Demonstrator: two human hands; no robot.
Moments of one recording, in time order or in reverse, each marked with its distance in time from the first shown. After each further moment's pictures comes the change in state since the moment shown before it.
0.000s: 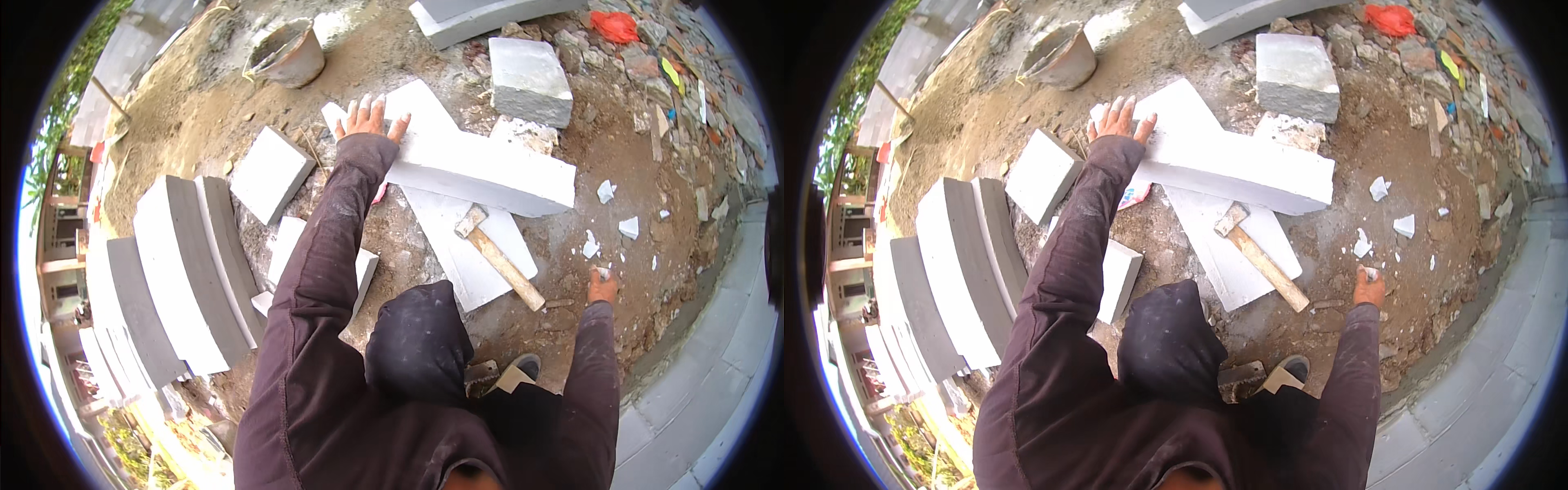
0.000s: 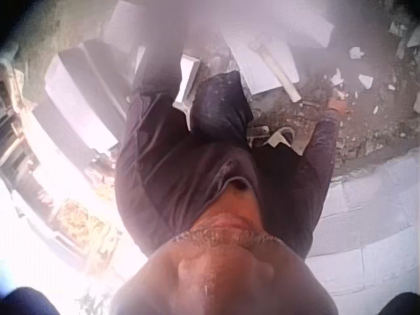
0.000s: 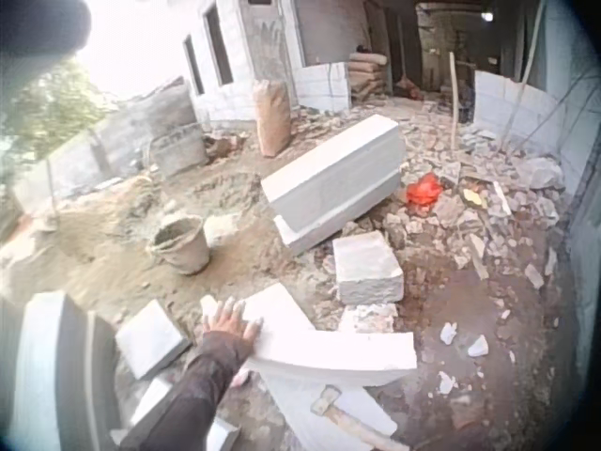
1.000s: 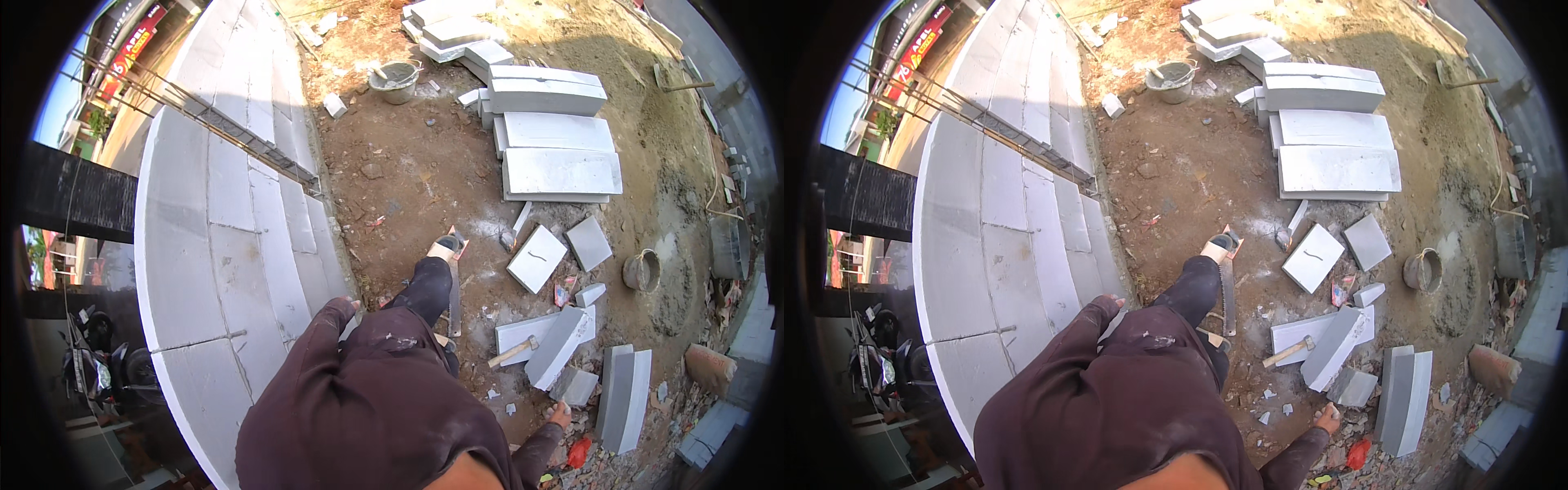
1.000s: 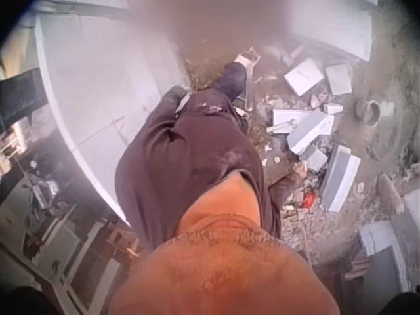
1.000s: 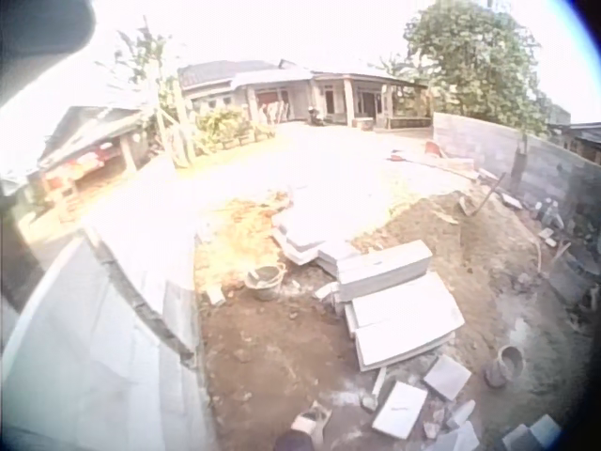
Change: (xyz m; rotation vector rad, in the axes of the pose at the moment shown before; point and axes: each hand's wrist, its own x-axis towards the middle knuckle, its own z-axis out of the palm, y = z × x) left_hand -0.871 0.143 -0.339 -0.980 -0.388 -1.892; right_hand -0.039 -0.500 -0.344 -0.109 -1.168 -0.443
